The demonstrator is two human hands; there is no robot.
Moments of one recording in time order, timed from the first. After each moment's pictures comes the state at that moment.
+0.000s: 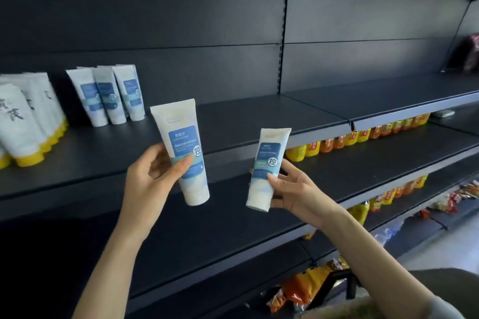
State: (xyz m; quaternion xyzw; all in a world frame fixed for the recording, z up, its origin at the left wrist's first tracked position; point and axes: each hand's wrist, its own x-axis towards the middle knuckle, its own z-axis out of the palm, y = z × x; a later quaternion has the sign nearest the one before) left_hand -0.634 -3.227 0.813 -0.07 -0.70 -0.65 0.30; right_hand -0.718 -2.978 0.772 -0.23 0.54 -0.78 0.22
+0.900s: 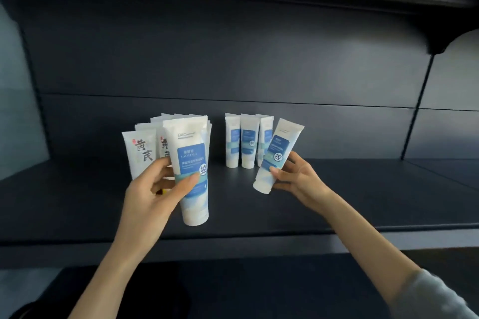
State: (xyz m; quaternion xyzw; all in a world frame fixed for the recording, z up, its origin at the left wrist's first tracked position) left_hand -0.566 -3.480 0.865 0.02 -0.72 -0.53 0.44; right_hand -0.782 -3.290 0.857 -0.34 0.60 -0.71 0.16
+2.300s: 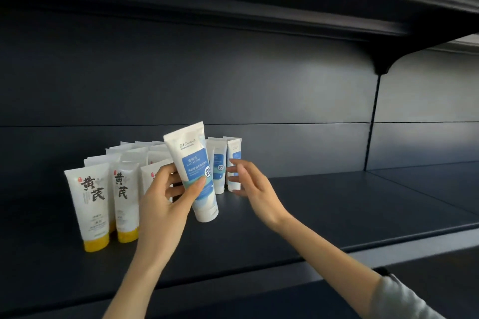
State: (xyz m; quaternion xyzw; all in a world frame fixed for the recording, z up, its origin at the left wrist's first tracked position) left_hand -0.644 -3.442 0.884 -0.02 -0.70 -0.55 0.46; right_hand -0.767 -3.310 0.876 -0.39 0.67 -0.63 -0.01
